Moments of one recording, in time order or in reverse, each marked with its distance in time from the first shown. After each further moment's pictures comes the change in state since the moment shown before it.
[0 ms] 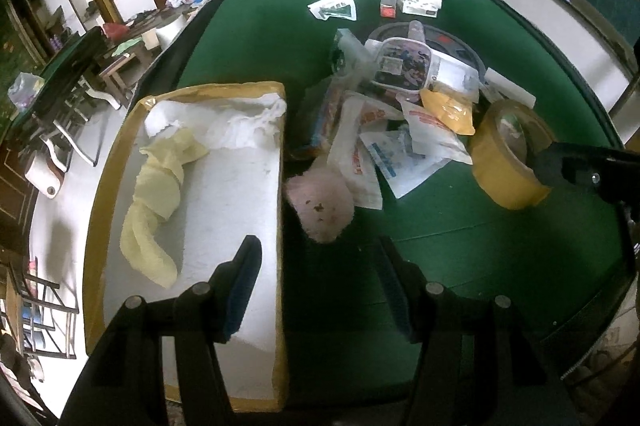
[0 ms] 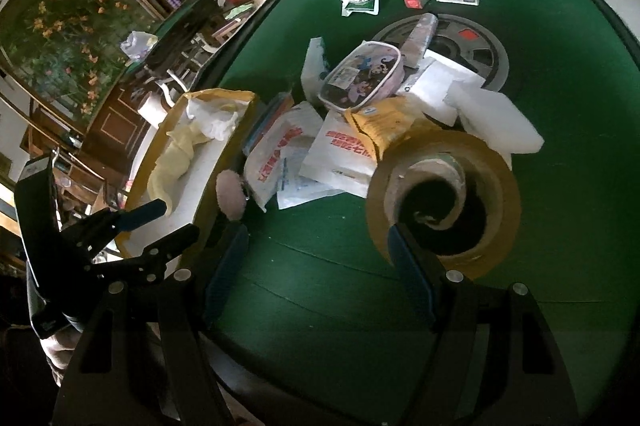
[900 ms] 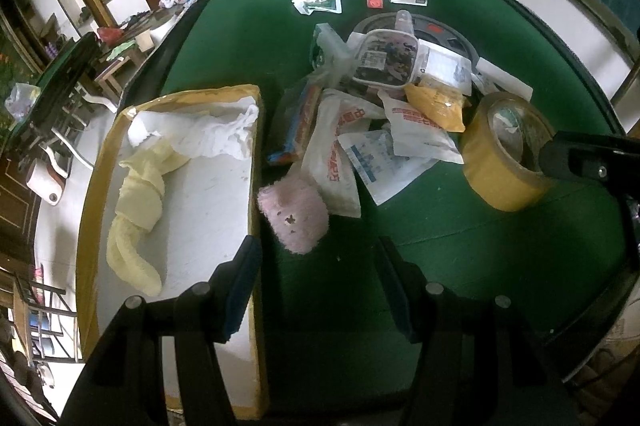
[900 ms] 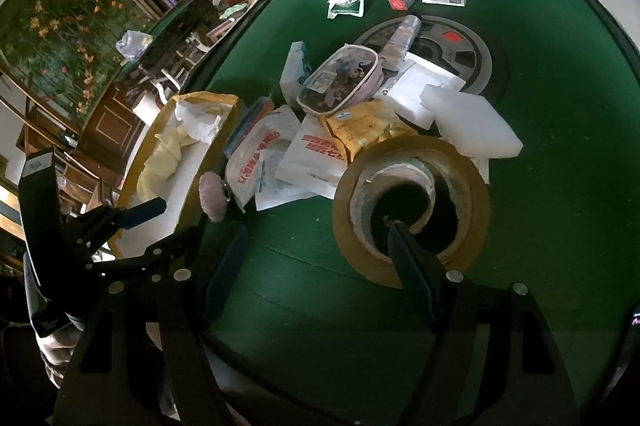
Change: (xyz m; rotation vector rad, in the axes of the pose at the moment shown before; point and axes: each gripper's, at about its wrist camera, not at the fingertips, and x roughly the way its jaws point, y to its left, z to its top) left arm 0.006 -0.021 0.008 0.031 0.032 0.015; right arm -0.008 -0.015 0.004 -0.002 0.004 -0.018
